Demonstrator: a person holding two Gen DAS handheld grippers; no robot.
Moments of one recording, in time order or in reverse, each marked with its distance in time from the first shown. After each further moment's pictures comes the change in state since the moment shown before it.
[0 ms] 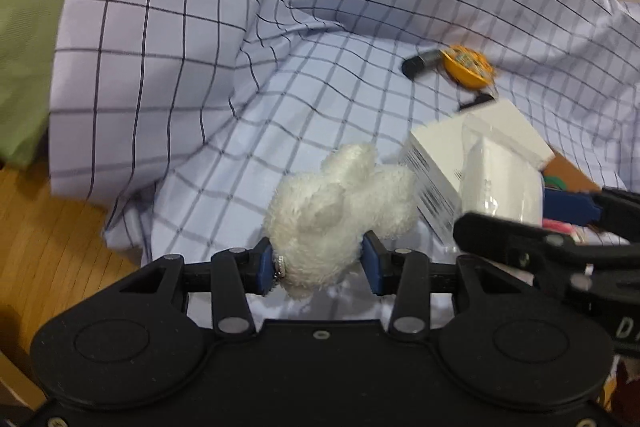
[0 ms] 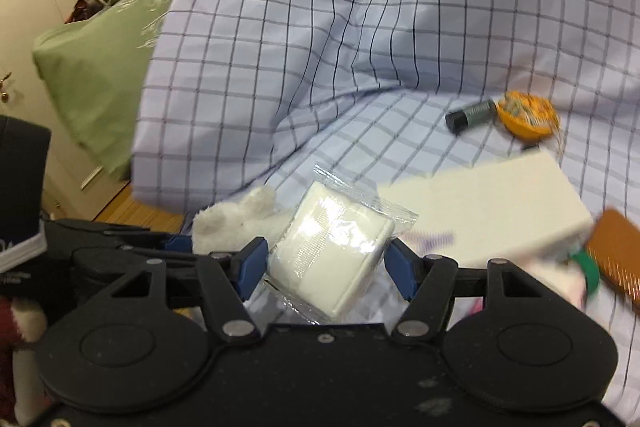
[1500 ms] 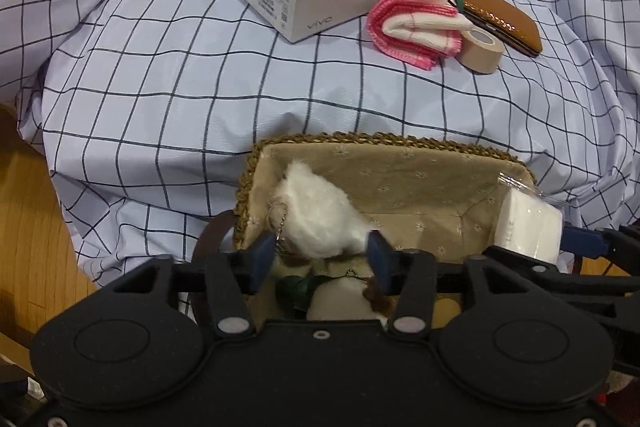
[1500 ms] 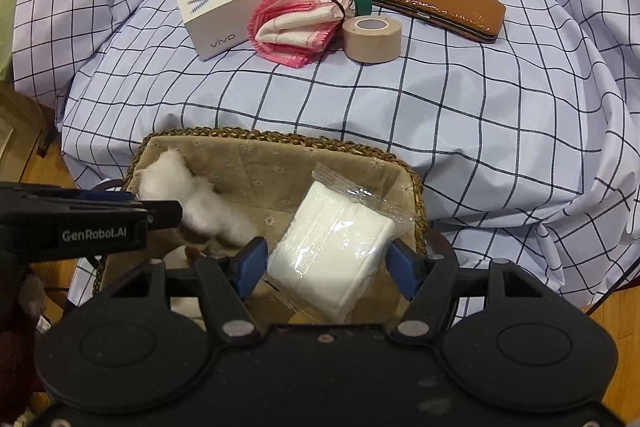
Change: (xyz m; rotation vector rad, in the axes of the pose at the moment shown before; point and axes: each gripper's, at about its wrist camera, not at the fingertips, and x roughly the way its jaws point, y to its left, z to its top) left arm -0.004 -0.096 -0.100 0.166 0.242 -0.062; right arm -0.080 -0.065 -0.163 0.262 0.260 -0.357
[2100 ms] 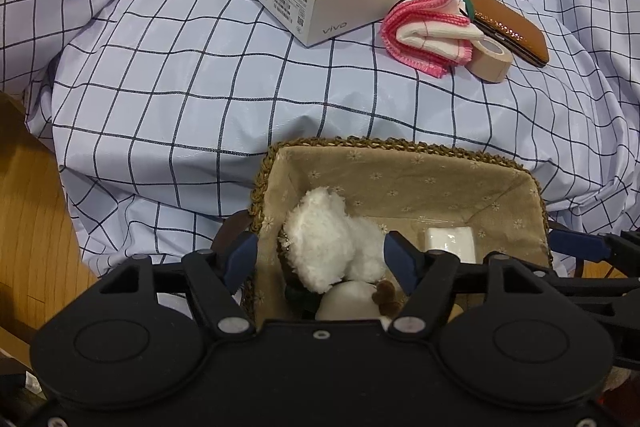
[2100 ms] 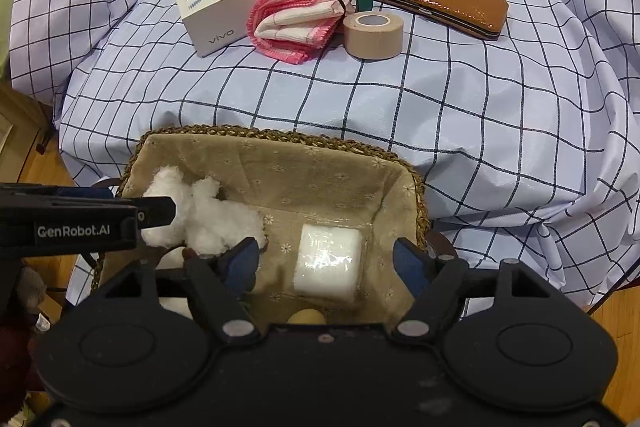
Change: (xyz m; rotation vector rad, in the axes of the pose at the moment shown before) left arm -0.003 0.008 0.000 -0.018 -0.009 0.003; right arm 0.005 -0.001 0.002 -0.003 0.015 0.000
